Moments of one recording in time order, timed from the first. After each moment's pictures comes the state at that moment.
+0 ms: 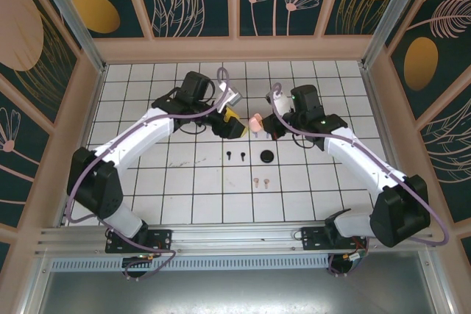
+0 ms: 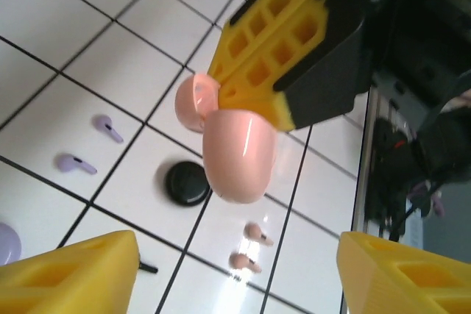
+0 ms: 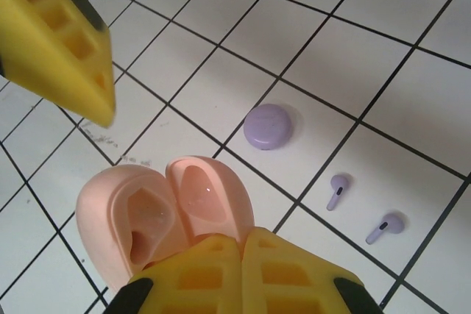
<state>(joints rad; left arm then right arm) -0.56 1.64 1.35 -0.56 0.77 0.07 0.46 1.32 1.02 -0.43 -0.43 -0.02</state>
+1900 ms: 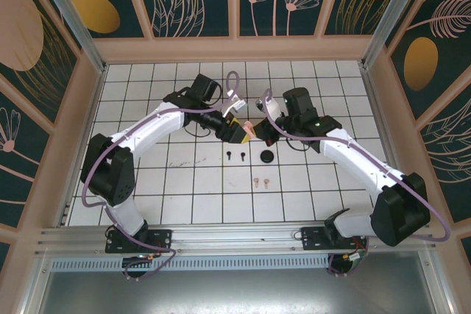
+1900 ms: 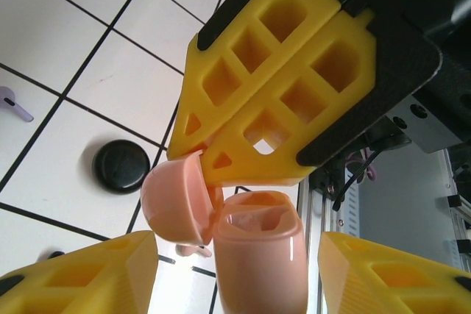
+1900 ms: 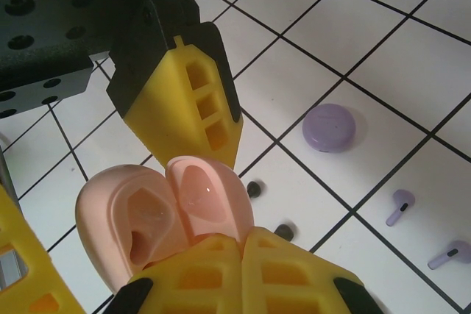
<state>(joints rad) -0.56 1.75 1.40 -0.64 0.96 0.13 0.53 1.33 1.02 -0.43 -0.49 -0.05</state>
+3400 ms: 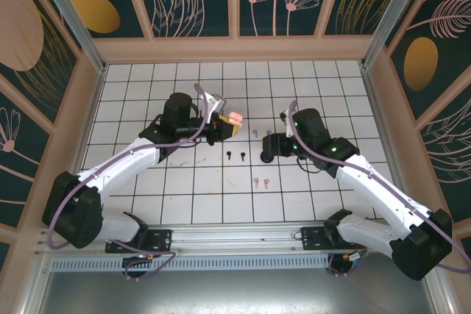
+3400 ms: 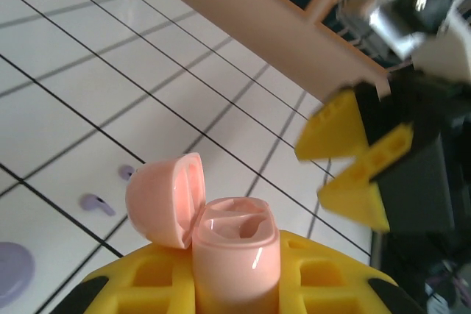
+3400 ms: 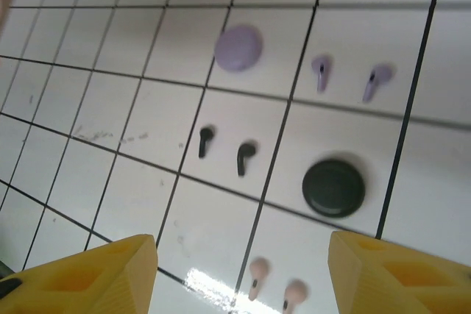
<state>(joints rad) -0.56 1.35 0.90 0.06 0.64 -0.22 0.63 1.05 0.85 -0.57 -0.14 0.48</state>
